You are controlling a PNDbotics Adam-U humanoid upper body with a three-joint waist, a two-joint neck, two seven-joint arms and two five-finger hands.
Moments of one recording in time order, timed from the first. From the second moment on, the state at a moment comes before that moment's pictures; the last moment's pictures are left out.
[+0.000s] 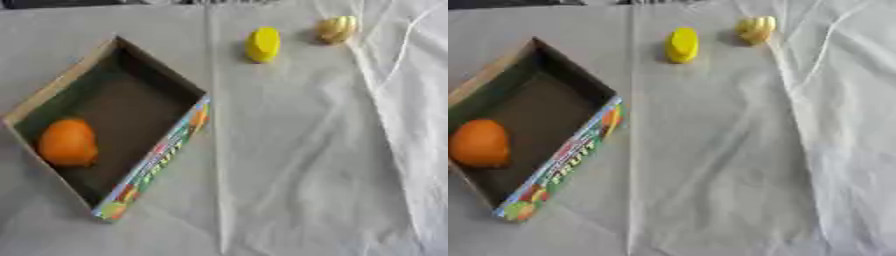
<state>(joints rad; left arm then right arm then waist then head) -0.27 0.40 0.27 -1.98 -0.08 -0.56 0.44 0.16 -0.91 -0.32 -1.98 0.09 -0.73 -0.37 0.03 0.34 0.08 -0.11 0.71</state>
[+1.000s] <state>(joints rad) -0.25 0.39 0.27 -1.98 -0.08 -0.55 0.43 -0.06 -1.13 -0.26 -1.90 -0.10 -0.49 -0.31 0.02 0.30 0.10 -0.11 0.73</state>
